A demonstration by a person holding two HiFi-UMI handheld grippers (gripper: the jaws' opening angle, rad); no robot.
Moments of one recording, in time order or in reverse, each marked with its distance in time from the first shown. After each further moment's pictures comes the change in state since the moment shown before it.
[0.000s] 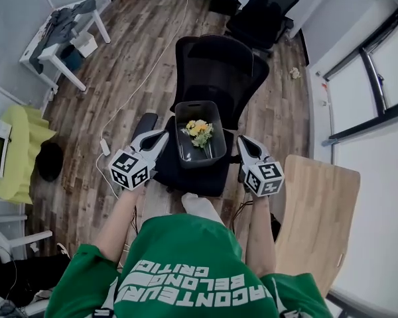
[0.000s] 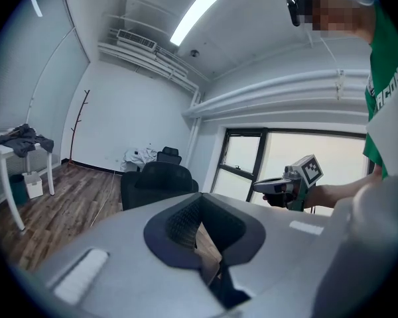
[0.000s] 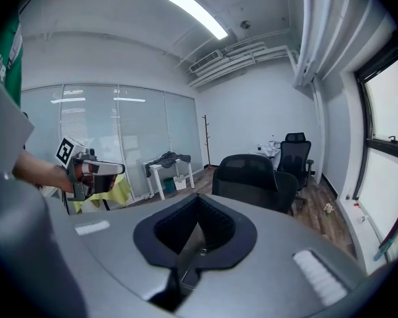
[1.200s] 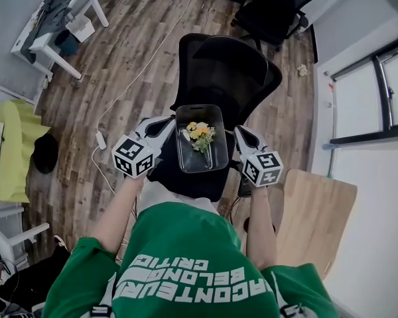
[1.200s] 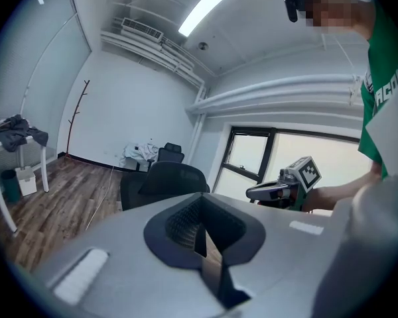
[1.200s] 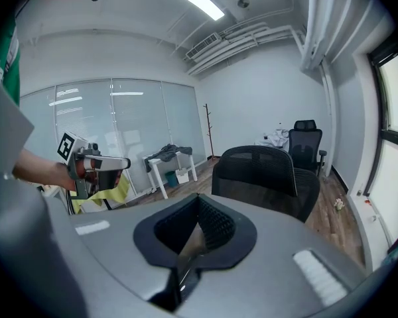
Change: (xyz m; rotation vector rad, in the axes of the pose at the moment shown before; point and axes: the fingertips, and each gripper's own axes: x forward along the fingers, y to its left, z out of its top) left arm 0.092 0.094 0.024 -0.038 0.031 -0.013; right arm 0.133 -0.043 0.020 0.024 0.095 0.051
